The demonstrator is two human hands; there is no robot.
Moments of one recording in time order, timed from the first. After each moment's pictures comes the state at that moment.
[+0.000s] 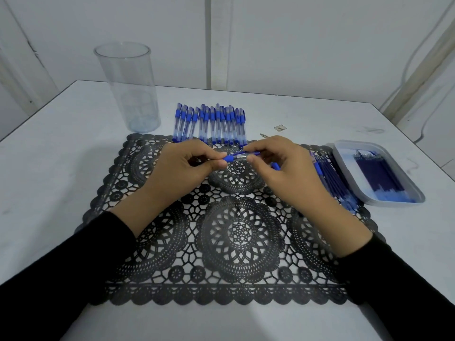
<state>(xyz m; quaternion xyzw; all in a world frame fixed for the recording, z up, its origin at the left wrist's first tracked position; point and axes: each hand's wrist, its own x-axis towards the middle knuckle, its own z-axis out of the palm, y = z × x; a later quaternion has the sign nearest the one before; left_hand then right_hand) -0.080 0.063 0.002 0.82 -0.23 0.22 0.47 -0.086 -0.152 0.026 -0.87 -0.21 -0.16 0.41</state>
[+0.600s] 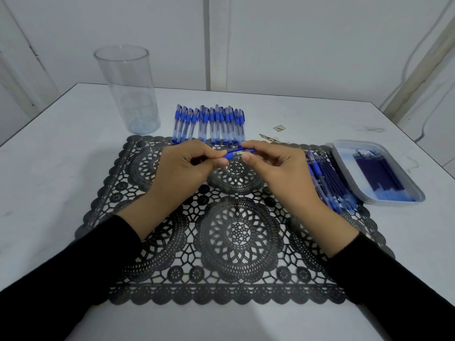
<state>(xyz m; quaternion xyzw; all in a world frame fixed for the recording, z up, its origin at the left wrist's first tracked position) -0.083 0.053 -0.001 0.81 -0.19 0.24 0.50 -0.092 -0.142 0.020 -0.77 -0.12 -0.10 0.62</state>
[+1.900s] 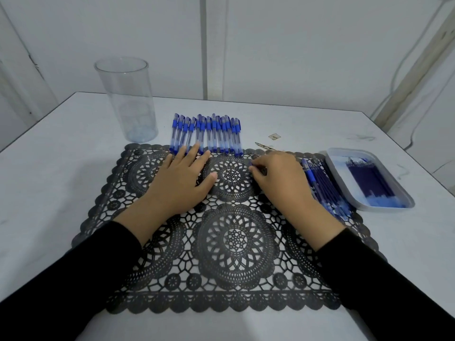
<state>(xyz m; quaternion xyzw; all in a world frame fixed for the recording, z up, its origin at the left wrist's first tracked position) -0.065 0.063 -0.013 0.99 -0.10 0.01 0.09 -0.065 -0.152 0.015 -0.96 -0.12 -0.16 0.18</state>
